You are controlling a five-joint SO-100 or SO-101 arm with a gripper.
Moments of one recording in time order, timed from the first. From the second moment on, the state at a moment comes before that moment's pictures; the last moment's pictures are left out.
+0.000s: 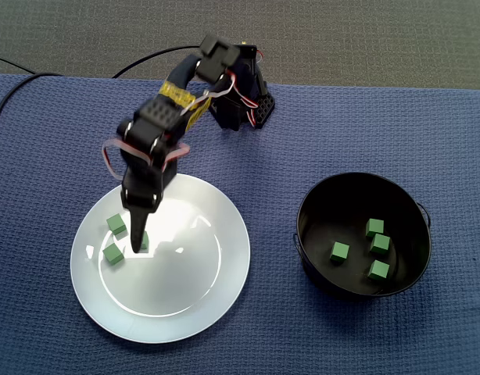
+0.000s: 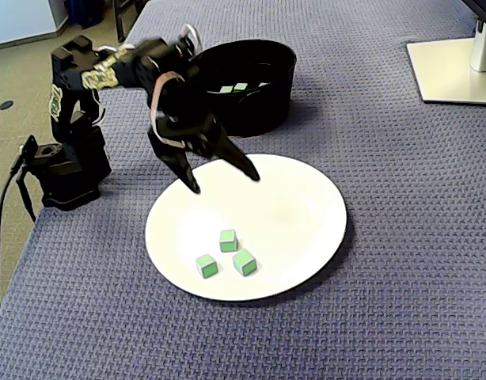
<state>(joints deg) 31.6 62.8 55.0 90.6 -13.0</state>
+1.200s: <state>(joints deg) 35.9 44.1 48.5 82.4 -29.0</state>
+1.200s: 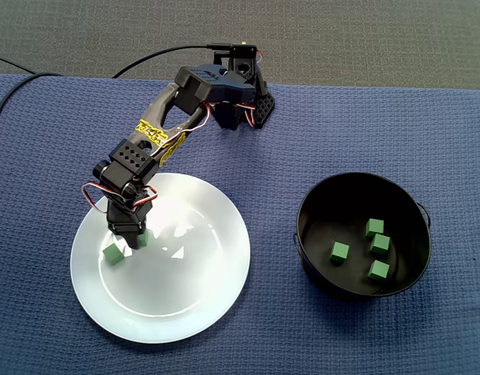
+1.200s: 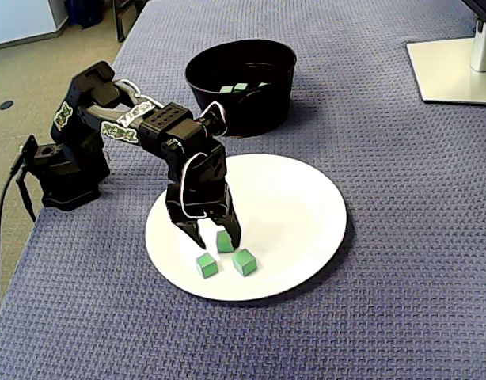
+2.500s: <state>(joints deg) -32.9 104.5 68.0 76.9 -11.2</state>
